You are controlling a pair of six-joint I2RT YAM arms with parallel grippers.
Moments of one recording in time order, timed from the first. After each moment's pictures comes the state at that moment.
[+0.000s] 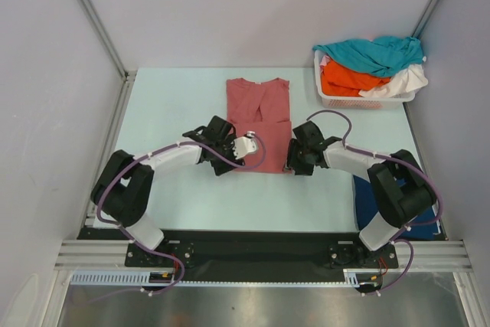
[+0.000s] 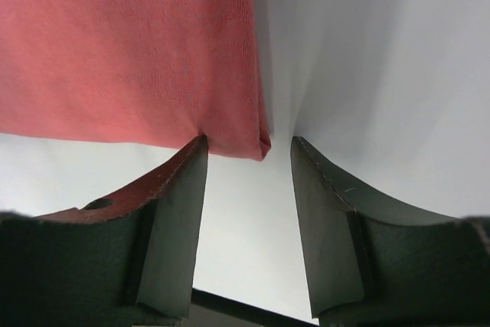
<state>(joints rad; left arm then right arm) -0.58 1.63 0.99 -0.44 0.14 0.69 0.53 1.63 0.90 -0.33 -0.03 0.72</state>
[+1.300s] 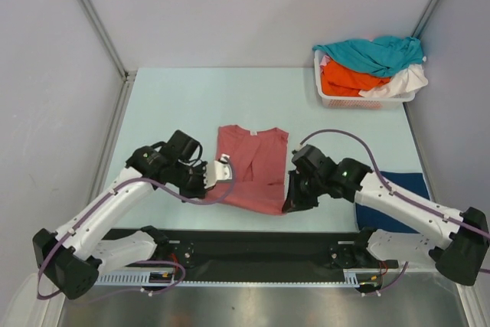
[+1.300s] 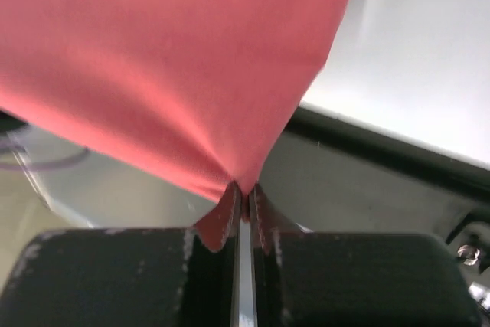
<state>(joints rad) -0.61 1.04 0.97 -1.13 0.39 0.73 0.92 1.10 0.90 -0.85 -0.19 0.91</state>
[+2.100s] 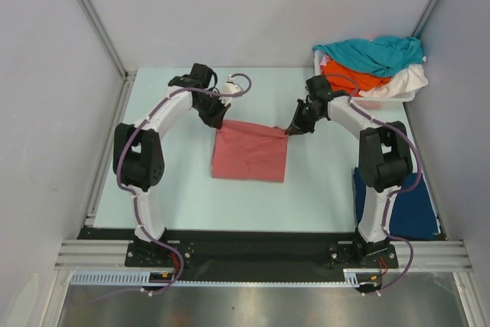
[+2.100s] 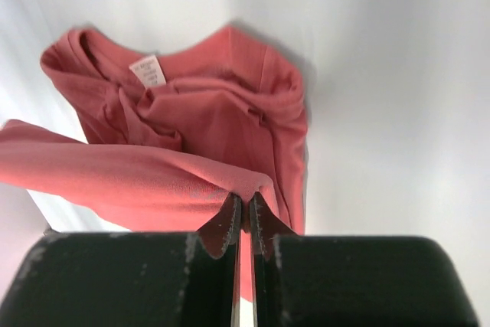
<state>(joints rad) -0.30 1.97 1.69 -0.89 0.38 0.58 0.29 1.95 1.49 -0.62 -0.34 0.61</state>
